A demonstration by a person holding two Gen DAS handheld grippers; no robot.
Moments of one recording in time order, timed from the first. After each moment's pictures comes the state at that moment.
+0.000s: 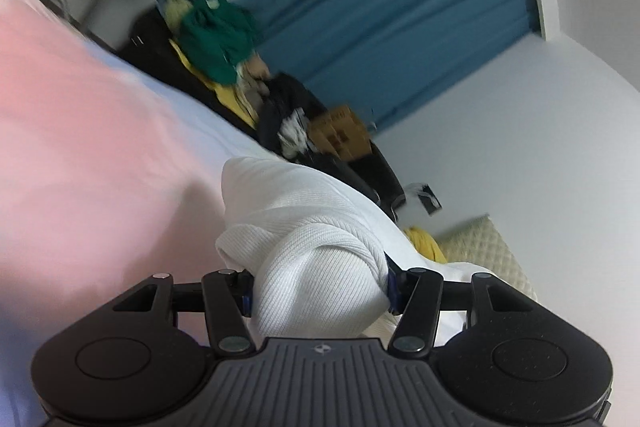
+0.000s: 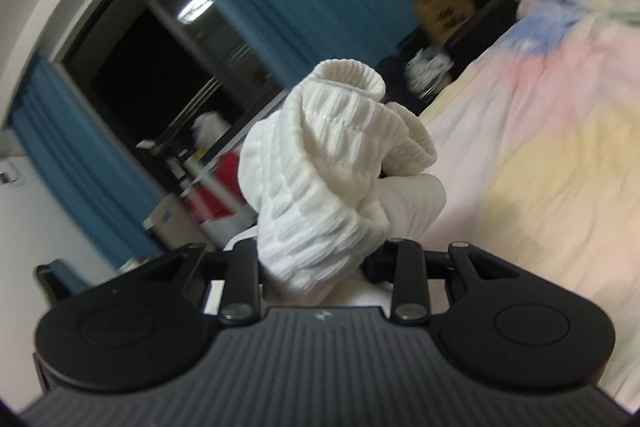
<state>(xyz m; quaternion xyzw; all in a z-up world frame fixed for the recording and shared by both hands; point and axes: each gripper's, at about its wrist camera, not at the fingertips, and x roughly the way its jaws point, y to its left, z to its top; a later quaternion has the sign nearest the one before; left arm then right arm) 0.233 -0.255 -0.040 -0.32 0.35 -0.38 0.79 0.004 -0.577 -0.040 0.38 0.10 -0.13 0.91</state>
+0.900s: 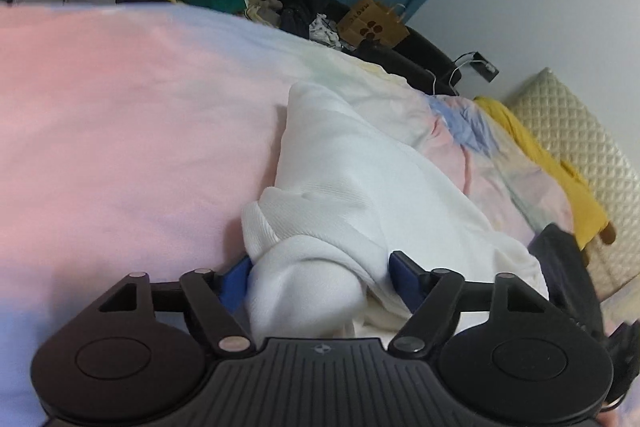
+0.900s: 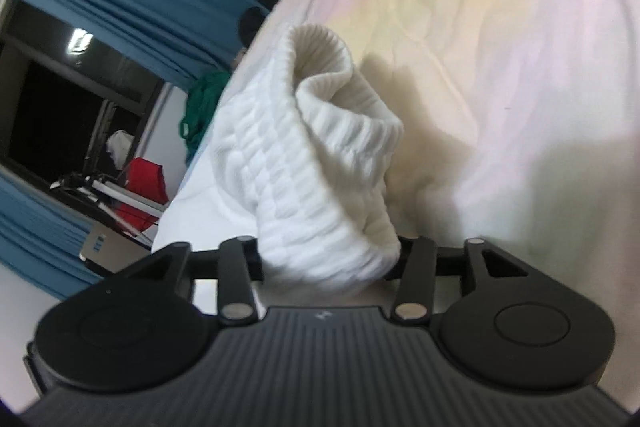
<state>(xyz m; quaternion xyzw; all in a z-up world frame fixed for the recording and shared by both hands) 0.219 -0.320 -0.132 -0.09 0.41 -0.38 0.82 -0.052 -0.617 -0.221 0.53 0.18 -0.20 0.81</state>
